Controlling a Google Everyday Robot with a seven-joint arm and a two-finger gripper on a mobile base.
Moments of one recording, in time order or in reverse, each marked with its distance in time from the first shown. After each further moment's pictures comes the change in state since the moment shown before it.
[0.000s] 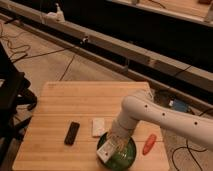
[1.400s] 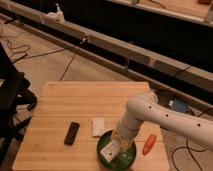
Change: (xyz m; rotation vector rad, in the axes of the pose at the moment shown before) arm 0.022 0.015 0.005 -0.009 -0.006 0.079
